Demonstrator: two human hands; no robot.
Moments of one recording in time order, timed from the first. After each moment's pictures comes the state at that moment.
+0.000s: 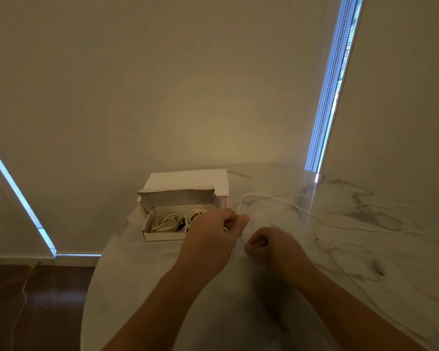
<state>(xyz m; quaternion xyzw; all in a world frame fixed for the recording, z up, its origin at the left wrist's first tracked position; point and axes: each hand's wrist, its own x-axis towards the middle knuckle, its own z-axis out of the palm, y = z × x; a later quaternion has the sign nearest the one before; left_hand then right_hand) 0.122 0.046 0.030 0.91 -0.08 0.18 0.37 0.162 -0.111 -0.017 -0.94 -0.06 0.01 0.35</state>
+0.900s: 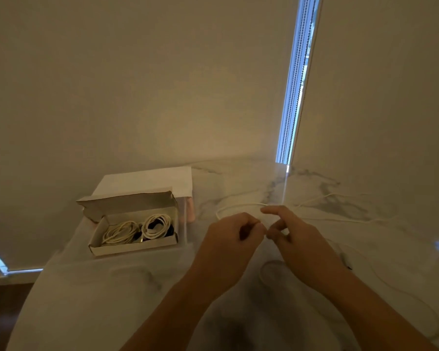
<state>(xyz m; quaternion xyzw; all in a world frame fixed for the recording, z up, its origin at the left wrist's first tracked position) 0.155 -0.035 0.004 0.87 -0.16 0.11 0.45 0.150 -0.193 0.001 -0.92 -0.06 -0.12 0.37</state>
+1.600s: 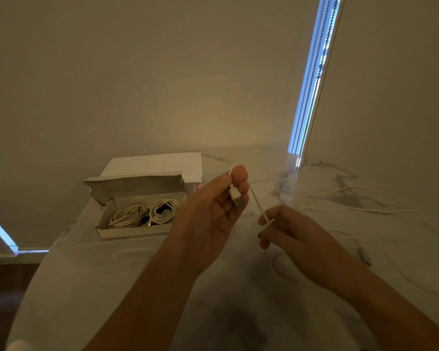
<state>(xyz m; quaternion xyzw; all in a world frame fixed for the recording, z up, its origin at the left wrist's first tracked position) 0.161 0.003 0.026 0.39 -0.08 -0.09 0.91 0.141 -0.181 0.003 -0.88 -0.14 -0.01 0.45</state>
